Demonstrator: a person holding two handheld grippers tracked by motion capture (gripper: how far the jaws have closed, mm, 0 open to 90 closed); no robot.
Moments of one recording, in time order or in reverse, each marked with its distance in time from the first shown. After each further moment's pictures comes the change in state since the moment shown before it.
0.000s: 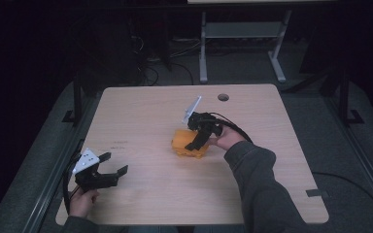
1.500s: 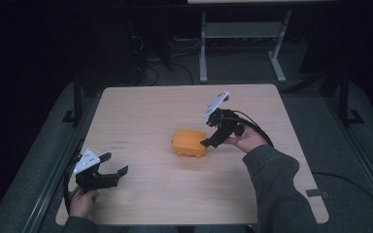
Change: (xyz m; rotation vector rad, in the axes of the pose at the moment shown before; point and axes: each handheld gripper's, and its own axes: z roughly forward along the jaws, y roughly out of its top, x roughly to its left) left arm -0.001 0.000 0.001 0.007 0.002 0.006; right arm 0.007 -0.038 -0.055 -0.085 -0.083 0.077
